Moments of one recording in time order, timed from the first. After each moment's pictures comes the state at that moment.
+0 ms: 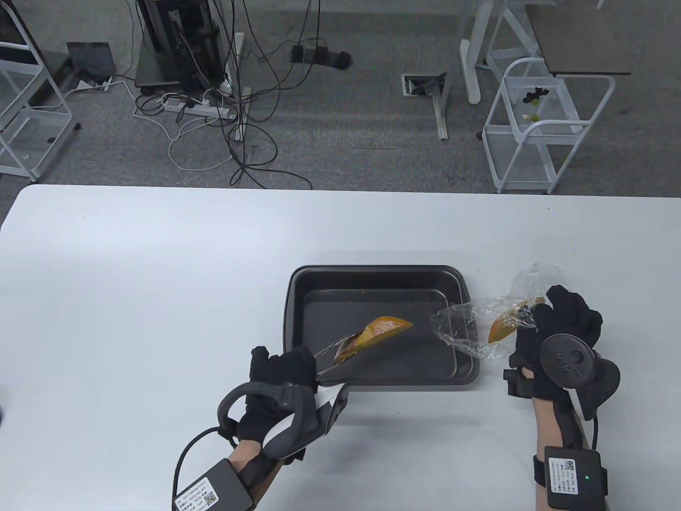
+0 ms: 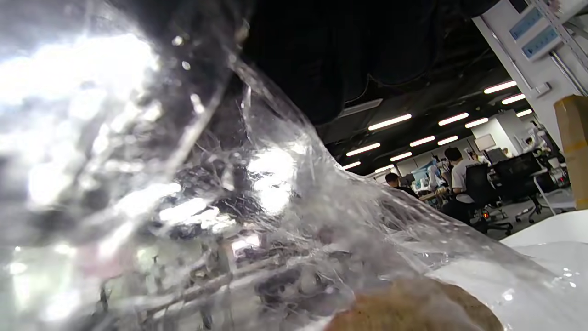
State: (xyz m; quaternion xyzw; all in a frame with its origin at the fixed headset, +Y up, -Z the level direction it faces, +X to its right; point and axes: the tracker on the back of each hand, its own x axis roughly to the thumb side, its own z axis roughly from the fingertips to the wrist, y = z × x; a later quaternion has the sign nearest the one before) left_hand -0.086 -0.651 -0.194 0.09 -0.09 -0.17 0.98; right_hand 0.291 -0.672 -0.264 -0.09 -0.30 0.93 0.17
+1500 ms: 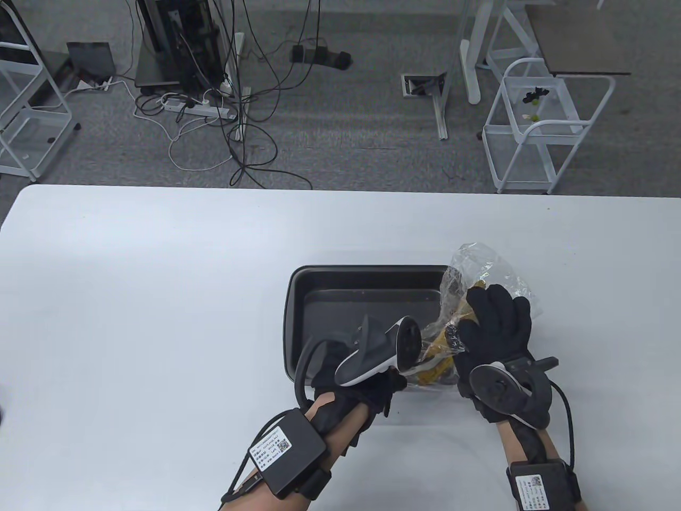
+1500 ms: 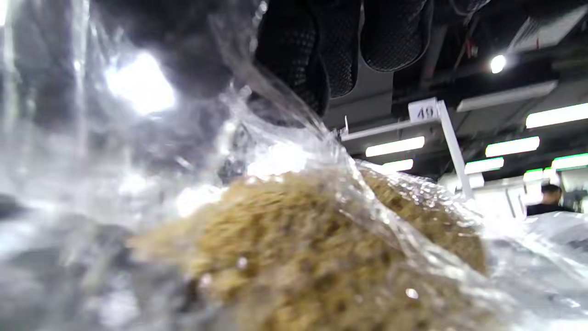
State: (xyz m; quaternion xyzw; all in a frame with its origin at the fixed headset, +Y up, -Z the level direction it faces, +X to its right) left_hand 0.003 -0.615 -0.251 -0.15 -0.12 -0.02 0.98; right_hand 0.199 -0.656 -0.242 0.13 -0.27 0.94 0.15
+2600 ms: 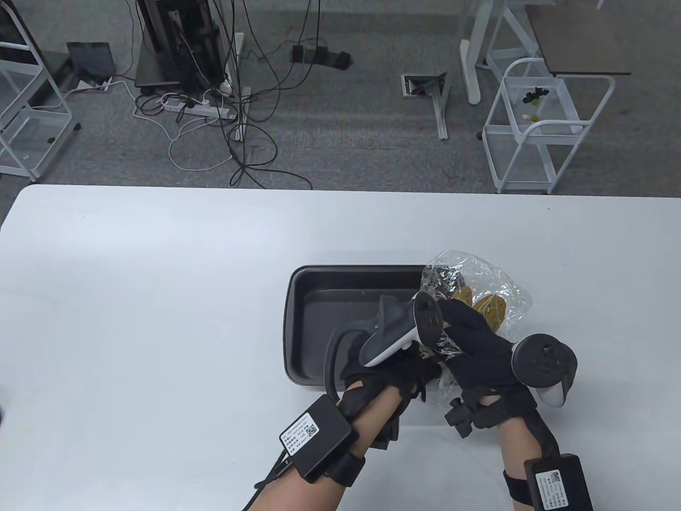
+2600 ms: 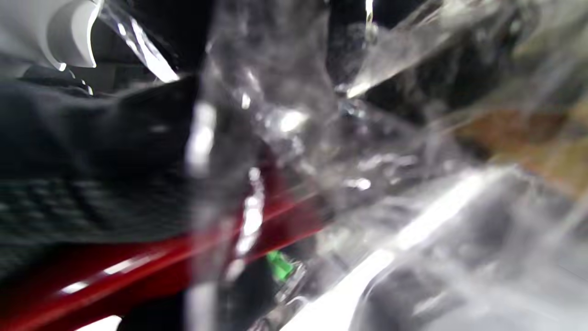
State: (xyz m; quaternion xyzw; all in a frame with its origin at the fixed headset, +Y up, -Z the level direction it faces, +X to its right) left_hand 0.037 -0.606 -0.263 -0.20 -0.09 0.06 0.97; right_hand 0.210 -0.658 -0.258 0.19 -0.07 0.84 0.51
